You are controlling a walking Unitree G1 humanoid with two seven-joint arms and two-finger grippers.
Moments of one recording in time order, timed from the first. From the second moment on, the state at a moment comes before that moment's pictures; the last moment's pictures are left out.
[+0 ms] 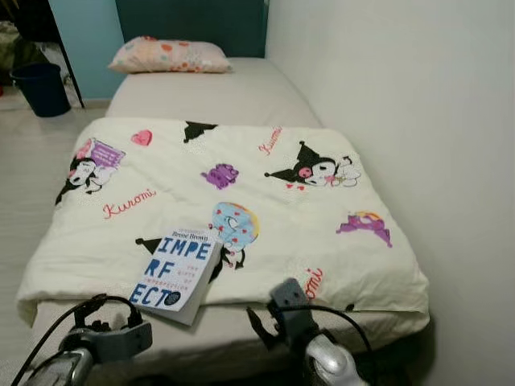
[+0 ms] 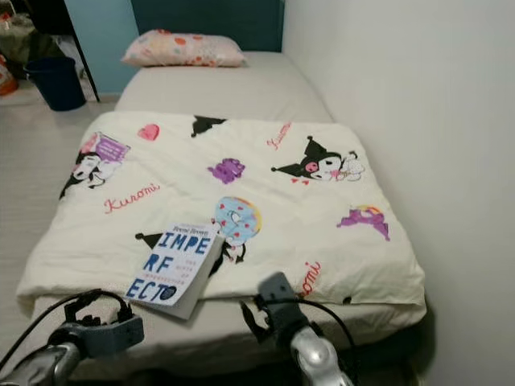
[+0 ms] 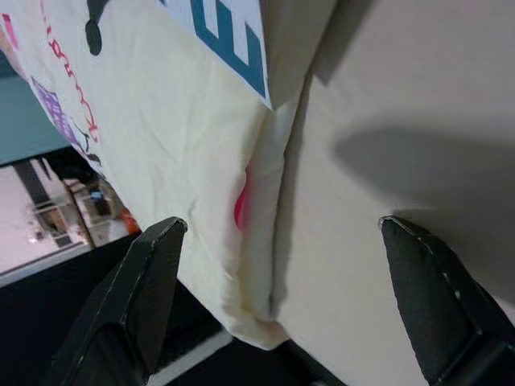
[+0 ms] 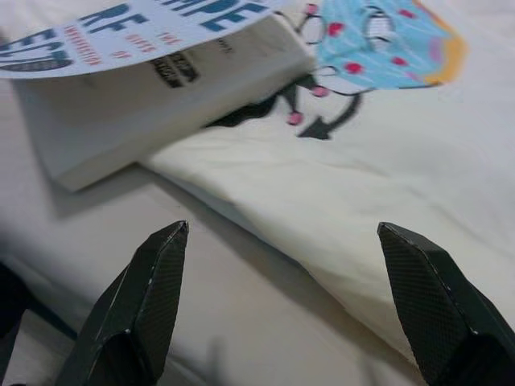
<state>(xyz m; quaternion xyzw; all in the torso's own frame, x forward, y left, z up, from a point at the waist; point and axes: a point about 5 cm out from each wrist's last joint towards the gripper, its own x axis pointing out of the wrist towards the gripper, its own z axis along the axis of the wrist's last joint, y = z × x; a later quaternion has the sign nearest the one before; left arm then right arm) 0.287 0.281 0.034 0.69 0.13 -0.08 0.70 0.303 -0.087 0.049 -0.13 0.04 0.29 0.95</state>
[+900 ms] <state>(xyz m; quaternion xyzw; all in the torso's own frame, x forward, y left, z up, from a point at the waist) 0.321 0.305 0.087 0.79 0.07 0.01 0.61 0.323 -0.066 0.077 -0.18 0.02 0.32 0.93</state>
